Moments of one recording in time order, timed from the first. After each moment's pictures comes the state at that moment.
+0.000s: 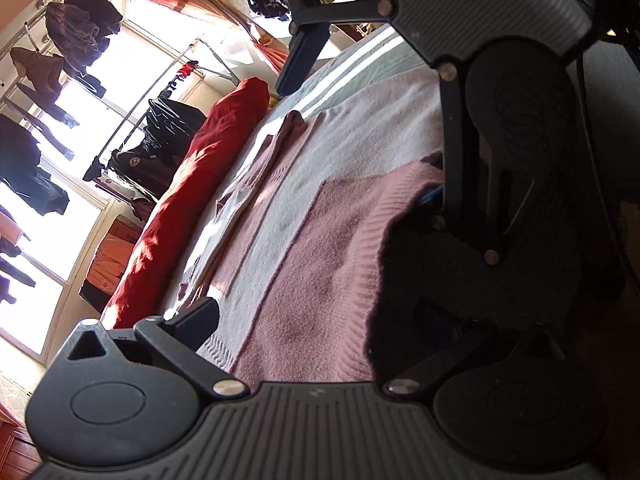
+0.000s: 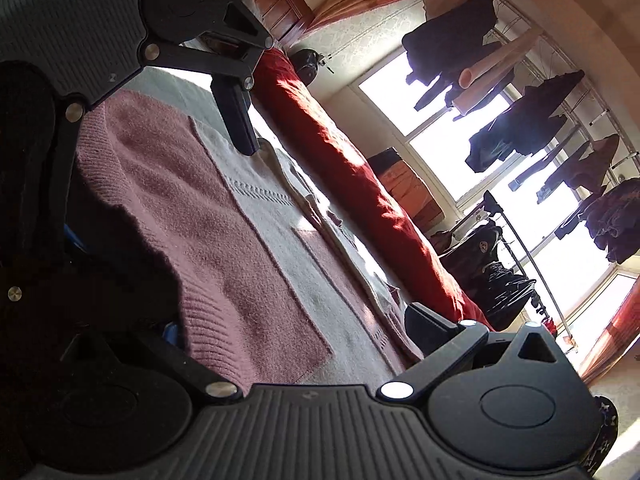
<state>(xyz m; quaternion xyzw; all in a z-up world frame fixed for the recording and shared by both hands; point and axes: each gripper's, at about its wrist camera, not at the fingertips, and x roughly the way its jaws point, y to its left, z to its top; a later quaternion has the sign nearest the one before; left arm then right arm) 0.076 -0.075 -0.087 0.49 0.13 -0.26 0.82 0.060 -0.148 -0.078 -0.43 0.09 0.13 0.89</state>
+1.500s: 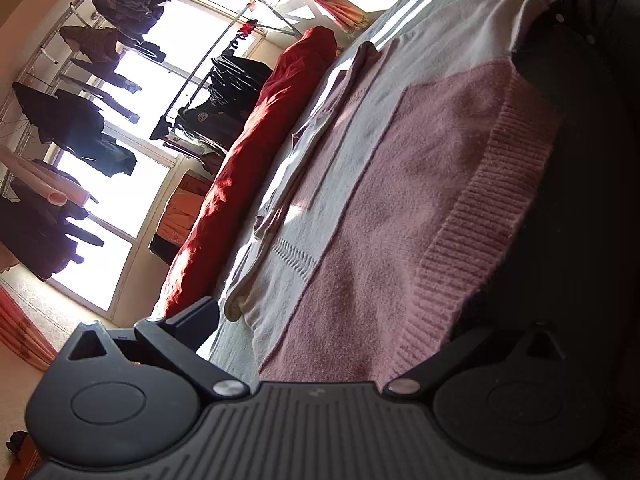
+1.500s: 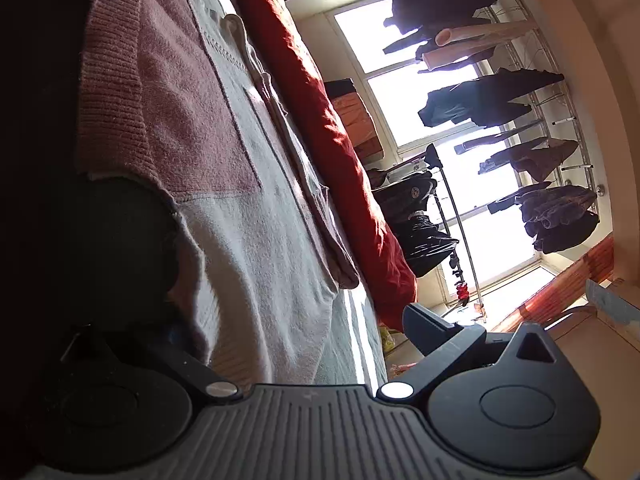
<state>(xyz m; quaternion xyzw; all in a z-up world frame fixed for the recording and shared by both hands) 0.079 -0.029 -0.097 0.53 0.12 -0.13 0.83 0.059 -0.203 -0.129 -0.54 0.14 -0.01 0.83</state>
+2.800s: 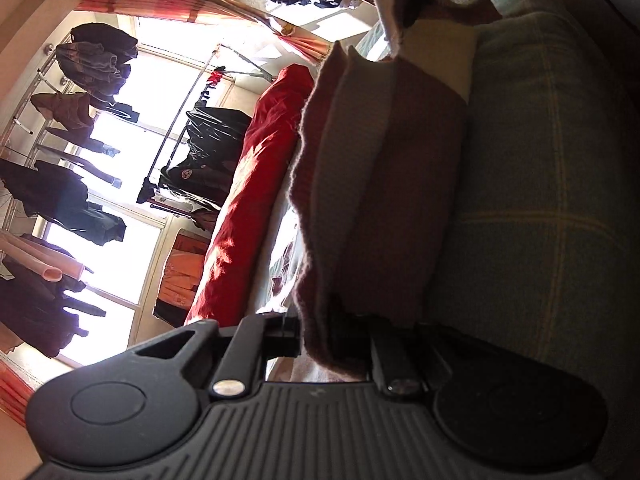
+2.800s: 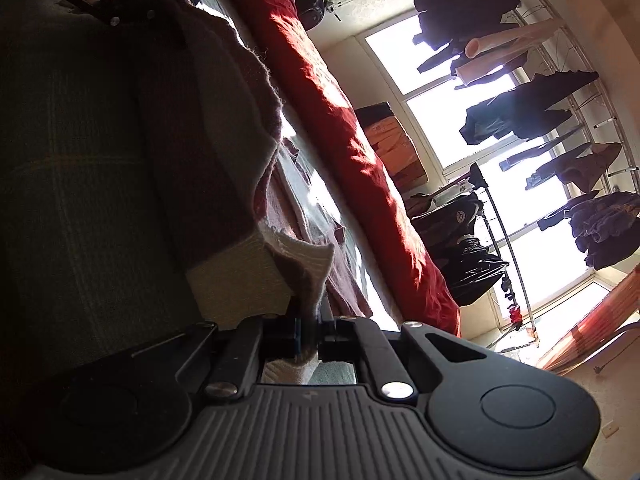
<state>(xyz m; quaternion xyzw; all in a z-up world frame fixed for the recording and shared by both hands) 0.141 -0.052 -0.059 0.58 0.07 -0.18 0.79 0.112 -0.217 -0.051 -0.51 0.15 0.08 0.84</state>
